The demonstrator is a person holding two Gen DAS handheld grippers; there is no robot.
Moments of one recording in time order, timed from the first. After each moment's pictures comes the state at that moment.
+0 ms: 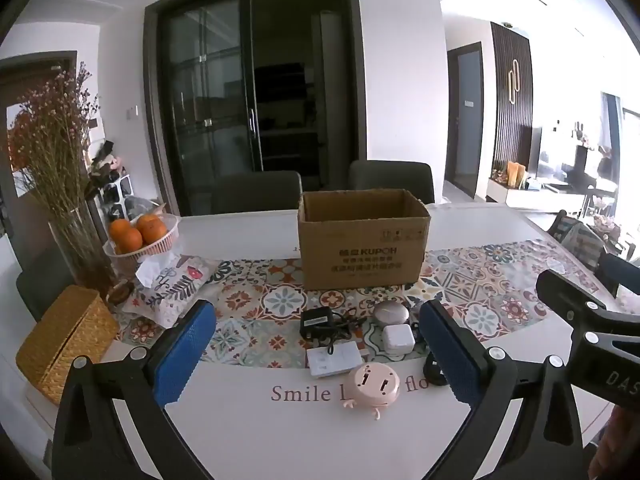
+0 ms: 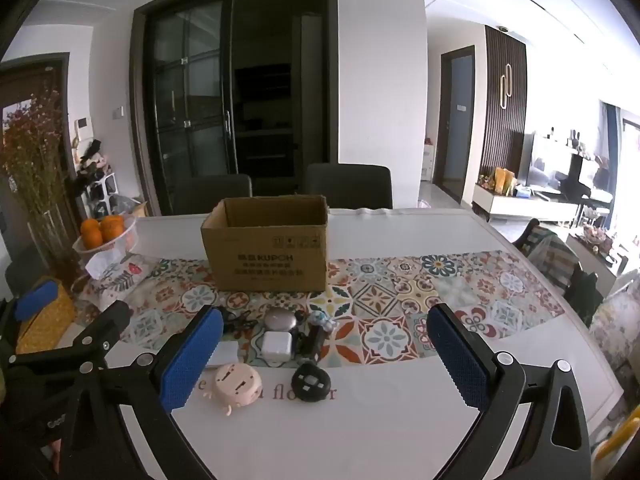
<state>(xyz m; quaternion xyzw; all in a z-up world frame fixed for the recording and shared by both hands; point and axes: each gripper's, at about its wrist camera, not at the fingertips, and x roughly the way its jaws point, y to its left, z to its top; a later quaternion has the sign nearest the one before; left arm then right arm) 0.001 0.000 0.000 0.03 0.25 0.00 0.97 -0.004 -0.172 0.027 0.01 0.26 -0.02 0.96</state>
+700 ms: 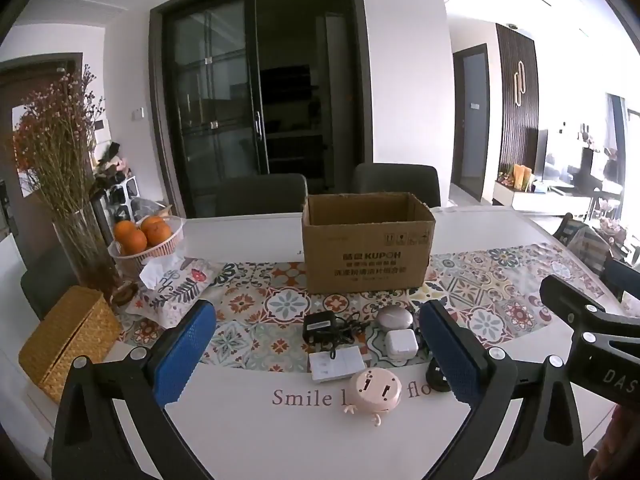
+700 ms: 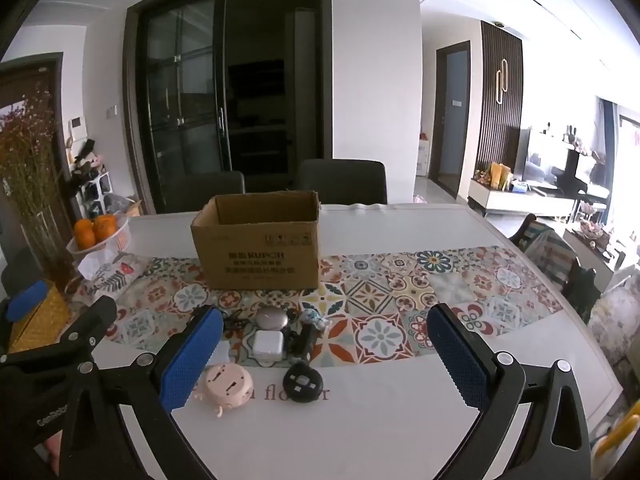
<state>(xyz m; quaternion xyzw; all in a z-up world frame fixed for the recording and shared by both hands) 0.005 0.001 -0.002 0.03 0.24 0.00 0.97 0.005 -0.180 0.022 0.01 0.27 -0.03 0.96</state>
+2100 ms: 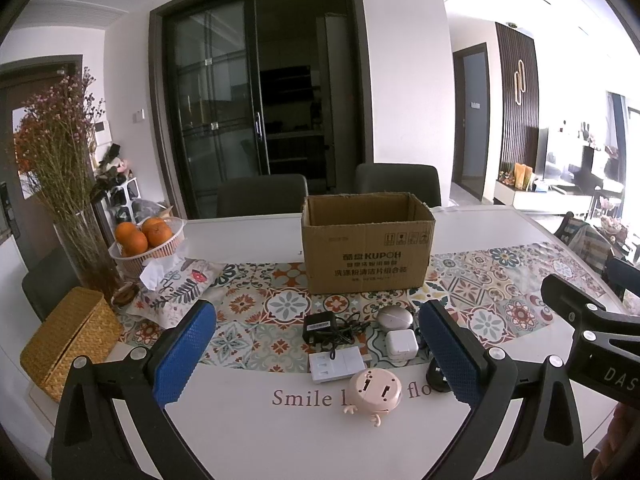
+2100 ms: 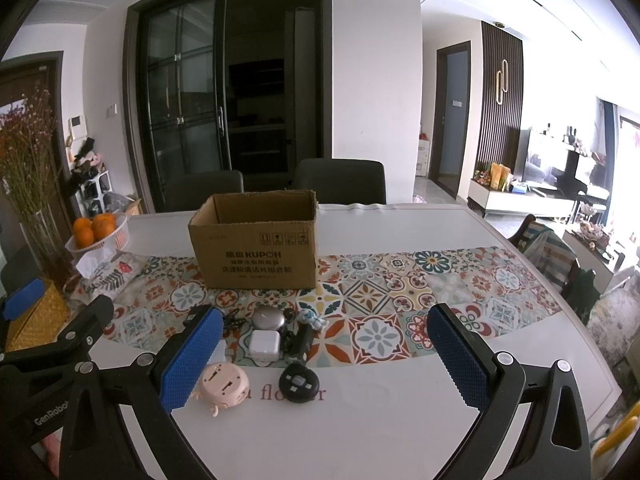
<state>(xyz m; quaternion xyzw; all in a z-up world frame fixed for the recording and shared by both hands) 0.001 -0.007 0.002 0.03 0.24 0.01 0.97 0.005 -0.182 0.022 0.01 0.27 -0.03 0.96</state>
